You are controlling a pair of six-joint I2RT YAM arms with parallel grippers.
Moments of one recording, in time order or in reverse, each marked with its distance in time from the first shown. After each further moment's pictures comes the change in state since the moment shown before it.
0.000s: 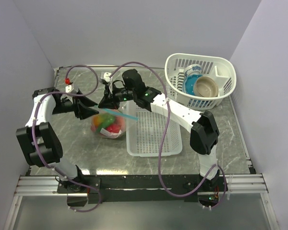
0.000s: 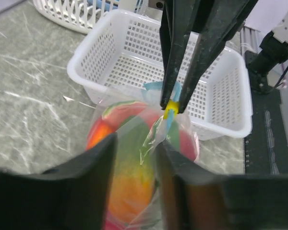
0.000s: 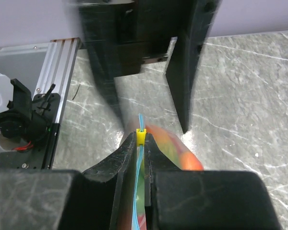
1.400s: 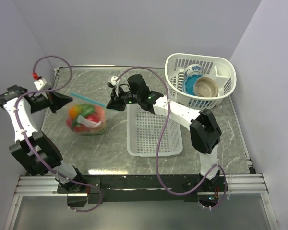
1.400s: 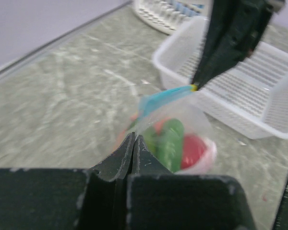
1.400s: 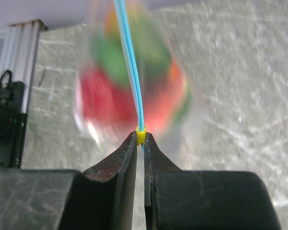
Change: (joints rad) left arm 0.314 -0.089 0.152 -0.016 -0.049 -0.101; right arm -0.051 -0.008 -0.150 0.072 0.080 -0.023
